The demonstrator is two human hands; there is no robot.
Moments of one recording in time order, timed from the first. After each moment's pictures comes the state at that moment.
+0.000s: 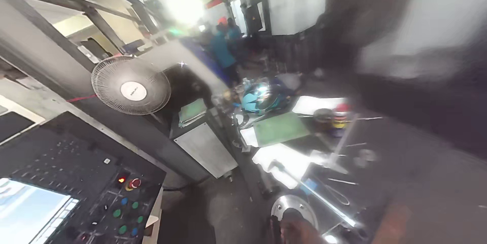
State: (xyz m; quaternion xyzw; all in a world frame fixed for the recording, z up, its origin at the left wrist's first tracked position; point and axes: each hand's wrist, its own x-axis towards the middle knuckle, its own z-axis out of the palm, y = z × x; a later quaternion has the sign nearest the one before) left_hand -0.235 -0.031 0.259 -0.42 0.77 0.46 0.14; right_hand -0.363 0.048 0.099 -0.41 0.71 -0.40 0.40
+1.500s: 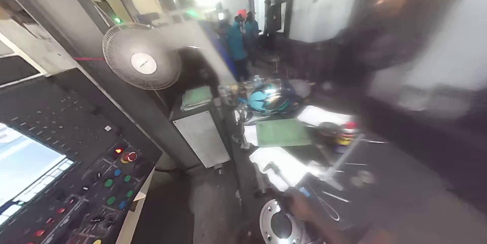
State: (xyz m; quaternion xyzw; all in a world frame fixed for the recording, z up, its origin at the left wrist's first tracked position) left_hand -0.167 -0.117 0.084 -0.36 0.80 0.48 -0.01; right_hand -0.475 0.004 0.052 -0.48 0.80 -0.22 0.28
